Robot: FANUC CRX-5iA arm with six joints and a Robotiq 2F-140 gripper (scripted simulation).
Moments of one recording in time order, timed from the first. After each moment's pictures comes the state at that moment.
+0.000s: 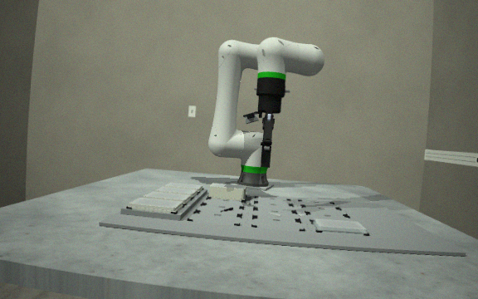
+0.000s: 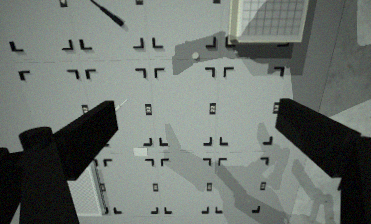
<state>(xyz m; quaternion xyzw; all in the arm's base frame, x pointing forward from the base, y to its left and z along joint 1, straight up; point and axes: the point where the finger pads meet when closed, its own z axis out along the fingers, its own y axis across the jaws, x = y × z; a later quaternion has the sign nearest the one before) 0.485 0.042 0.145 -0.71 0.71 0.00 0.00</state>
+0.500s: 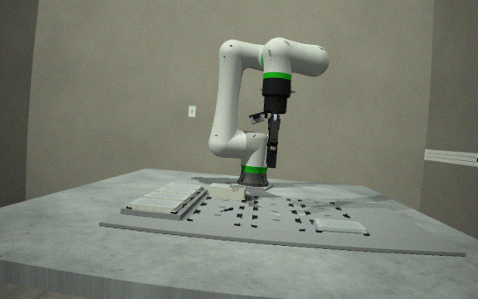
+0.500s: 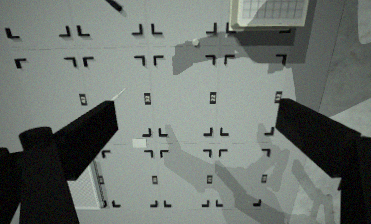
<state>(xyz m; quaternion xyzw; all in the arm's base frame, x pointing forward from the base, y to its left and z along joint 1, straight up) 0.485 0.061 0.145 -0.71 0.71 0.00 0.00</state>
